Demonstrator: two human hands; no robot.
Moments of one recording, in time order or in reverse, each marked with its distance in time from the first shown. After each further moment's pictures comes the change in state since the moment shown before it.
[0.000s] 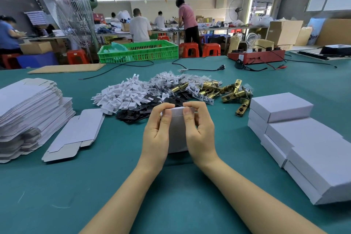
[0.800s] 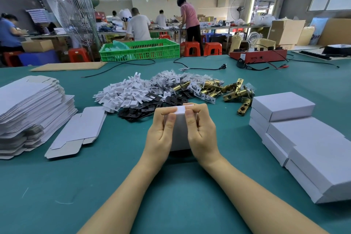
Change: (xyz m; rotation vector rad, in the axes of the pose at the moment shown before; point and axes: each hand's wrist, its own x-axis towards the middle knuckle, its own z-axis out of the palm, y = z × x) left_hand -0.002 -0.018 -0.008 0.137 -0.105 0.041; right_hand -0.003 0.011 -0.005 -0.065 -0.076 -0.118
